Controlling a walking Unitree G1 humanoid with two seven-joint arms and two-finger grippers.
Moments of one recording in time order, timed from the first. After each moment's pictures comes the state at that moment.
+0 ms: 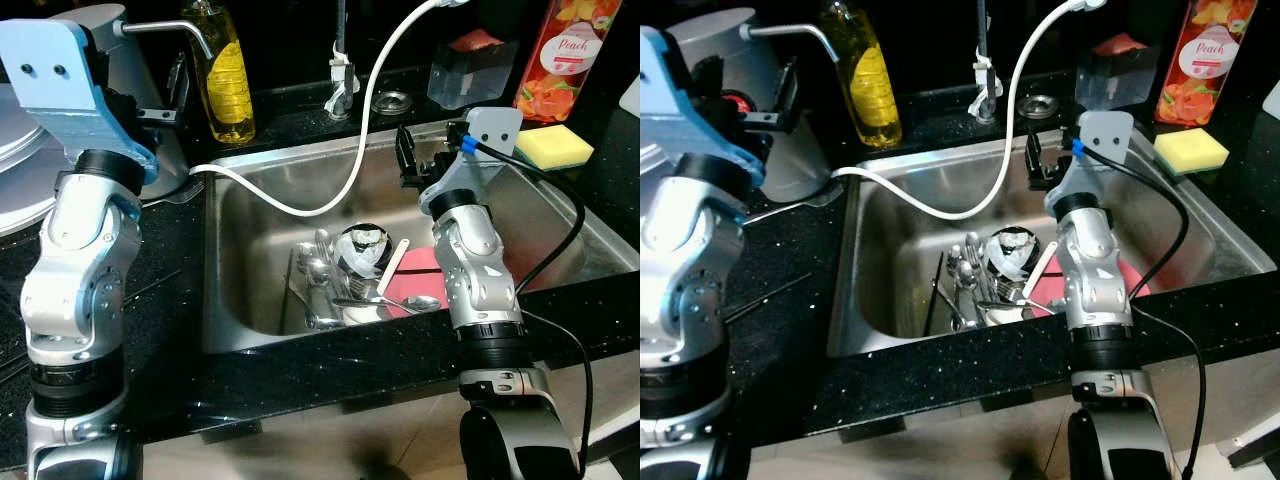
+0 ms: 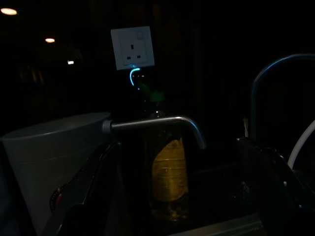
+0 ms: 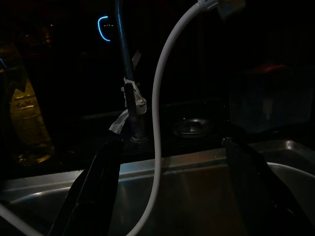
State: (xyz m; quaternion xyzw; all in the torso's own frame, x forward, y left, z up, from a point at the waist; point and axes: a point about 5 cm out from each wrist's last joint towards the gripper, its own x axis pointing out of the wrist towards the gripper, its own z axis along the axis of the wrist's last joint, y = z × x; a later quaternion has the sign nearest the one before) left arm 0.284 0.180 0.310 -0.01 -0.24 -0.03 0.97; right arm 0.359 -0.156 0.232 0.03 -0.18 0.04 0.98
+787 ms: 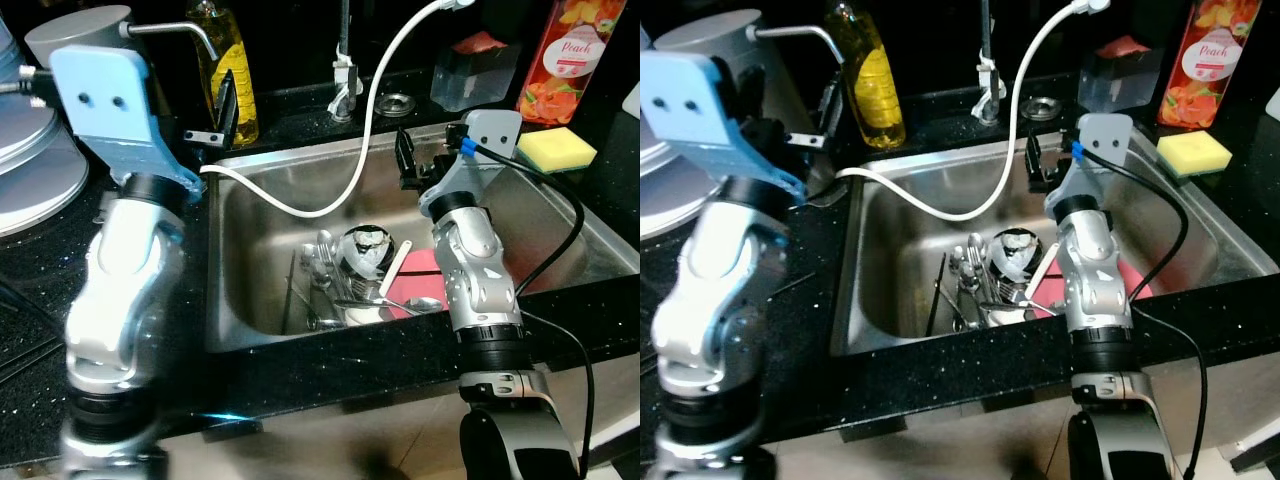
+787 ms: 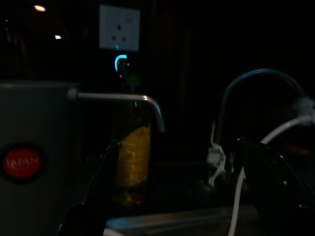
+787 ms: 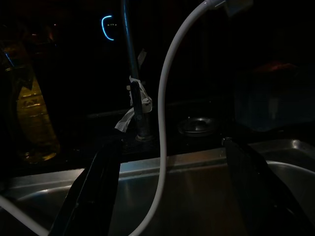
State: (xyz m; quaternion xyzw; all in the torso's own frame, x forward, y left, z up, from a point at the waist) left arm 0.277 0.142 0.298 -0.12 -0.23 -0.06 0.96; right arm 0.358 -0.156 0.230 0.03 -0.18 0.04 0.98
